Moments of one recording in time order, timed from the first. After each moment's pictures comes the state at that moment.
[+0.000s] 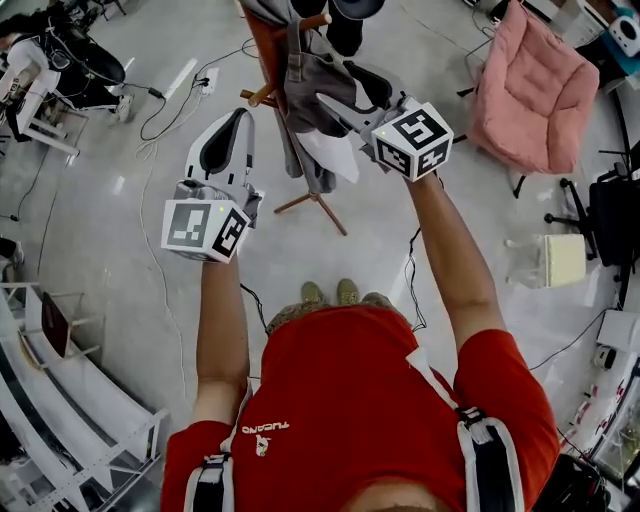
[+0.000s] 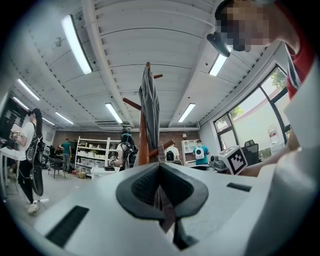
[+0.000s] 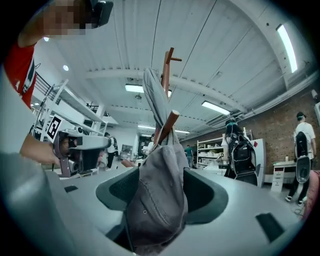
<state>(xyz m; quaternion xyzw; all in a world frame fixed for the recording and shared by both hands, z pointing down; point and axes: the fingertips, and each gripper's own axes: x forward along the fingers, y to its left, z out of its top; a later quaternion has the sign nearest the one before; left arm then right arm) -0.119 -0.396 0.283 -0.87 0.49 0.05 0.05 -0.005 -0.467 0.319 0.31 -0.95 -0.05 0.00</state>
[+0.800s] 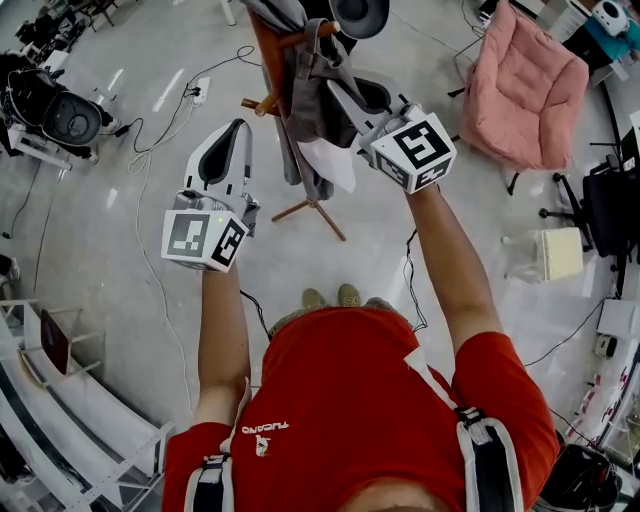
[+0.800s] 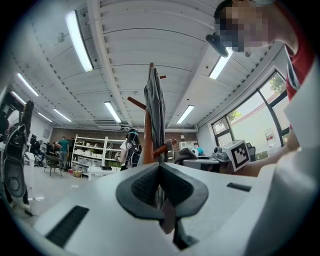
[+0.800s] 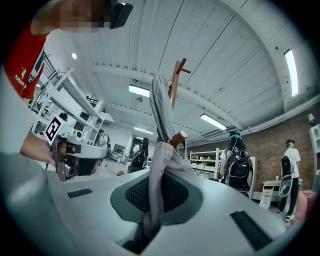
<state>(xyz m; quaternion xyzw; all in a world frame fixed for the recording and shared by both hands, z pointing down) -0.140 -0.404 0.287 -0.88 0.48 0.06 0.04 -0.017 -0.462 0.283 0.35 -0.93 -0.13 -0.01</state>
